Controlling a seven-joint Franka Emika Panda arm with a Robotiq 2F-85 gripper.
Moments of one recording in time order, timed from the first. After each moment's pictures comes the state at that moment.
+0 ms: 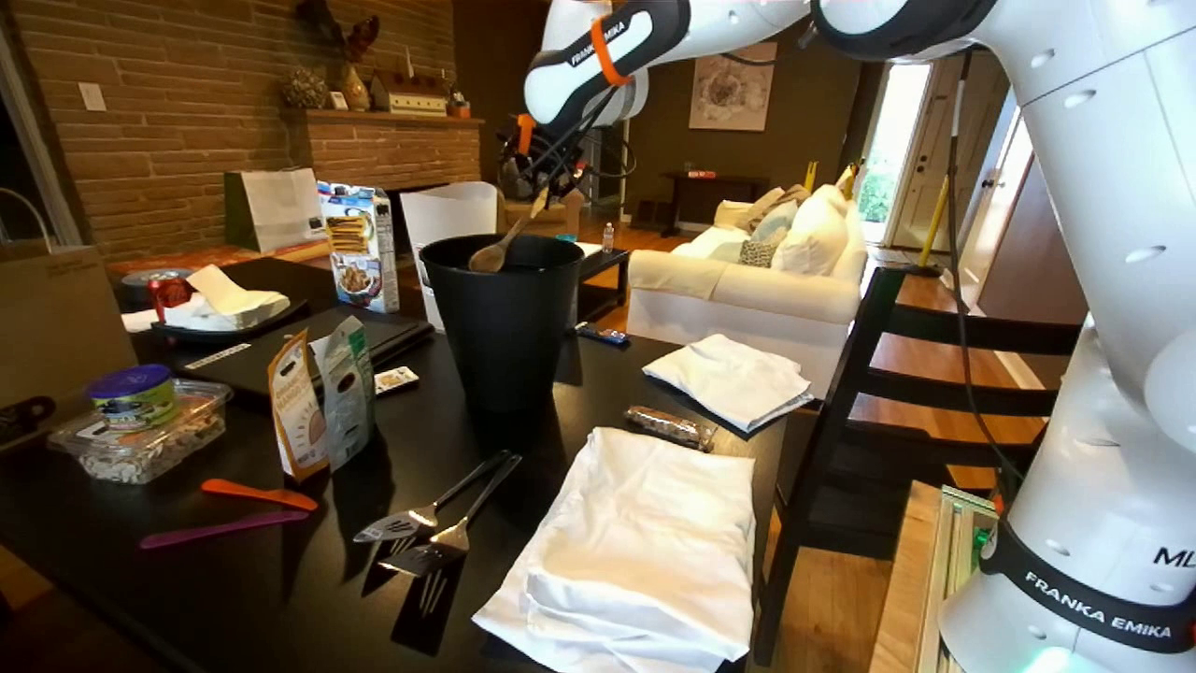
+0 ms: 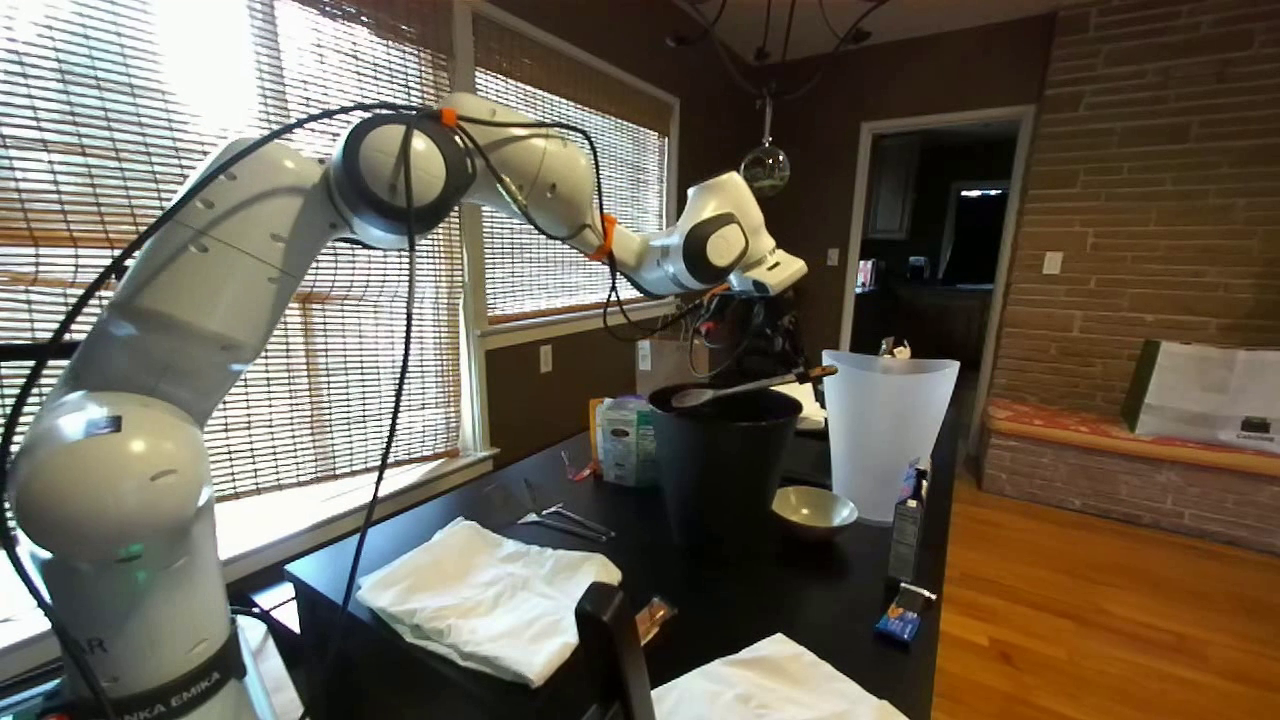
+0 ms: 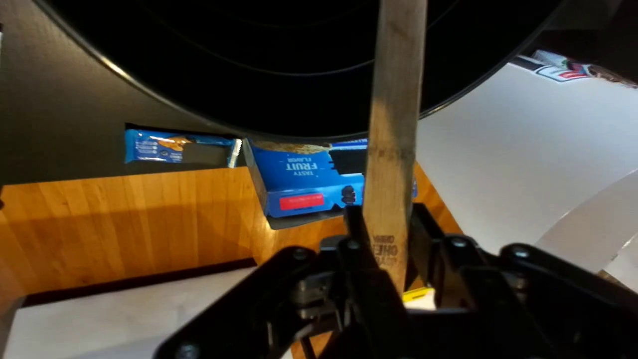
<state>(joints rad) -0.03 0.54 -0.25 -1.40 -0.09 2.48 1.09</state>
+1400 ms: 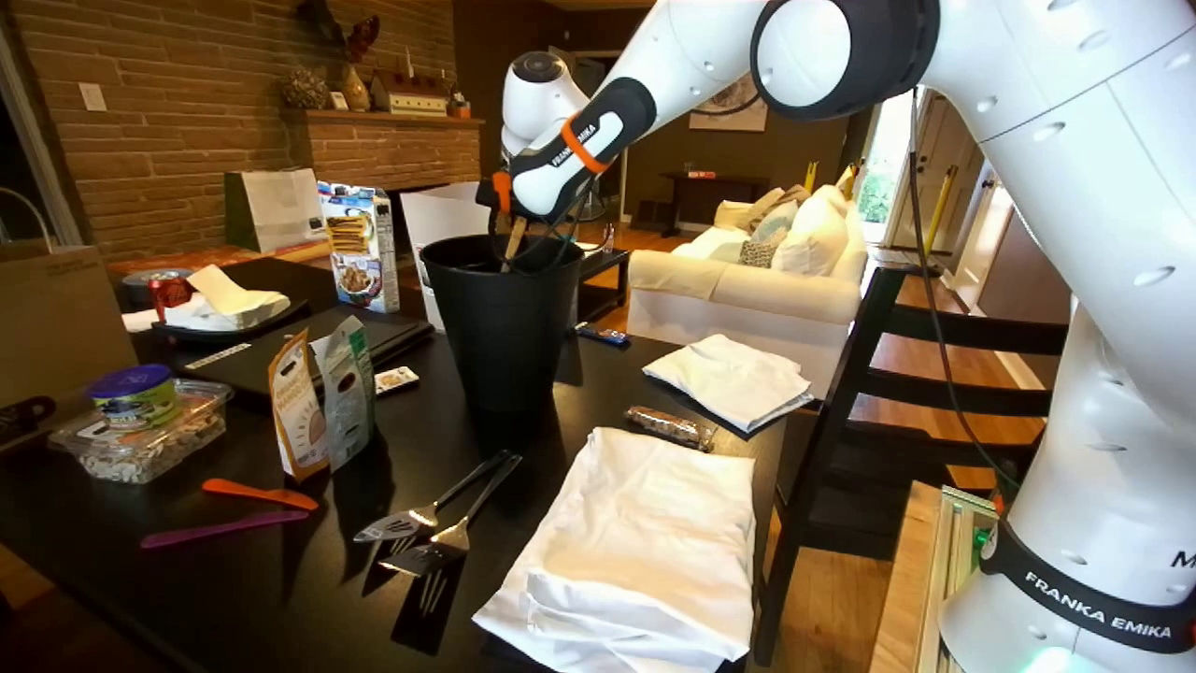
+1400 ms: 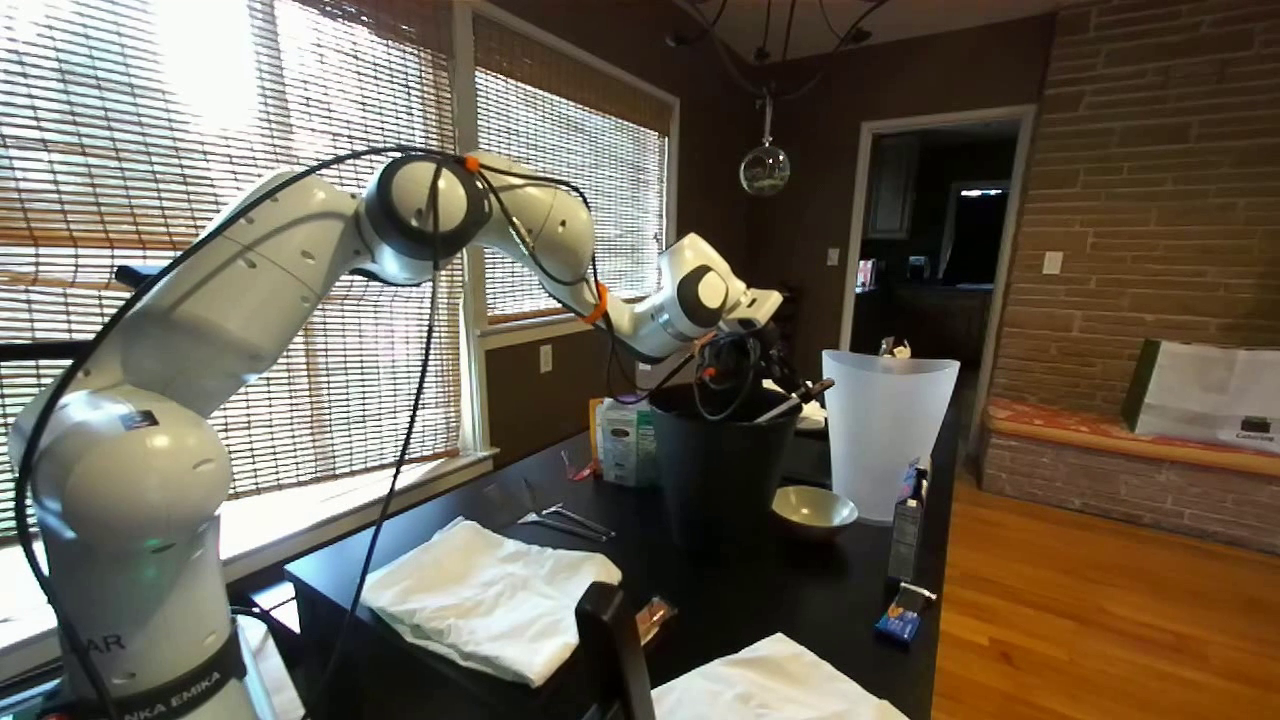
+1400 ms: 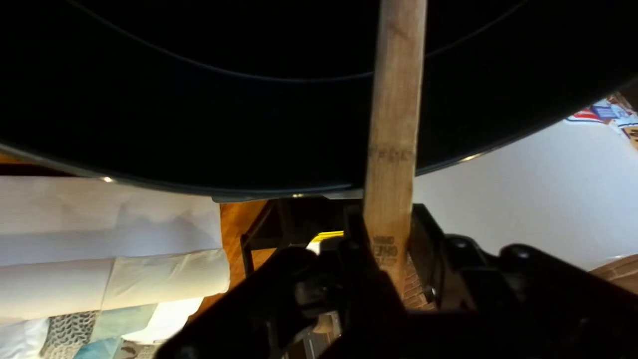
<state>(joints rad) 0.16 0.69 -0.45 -1.41 -0.33 2.72 1.19</state>
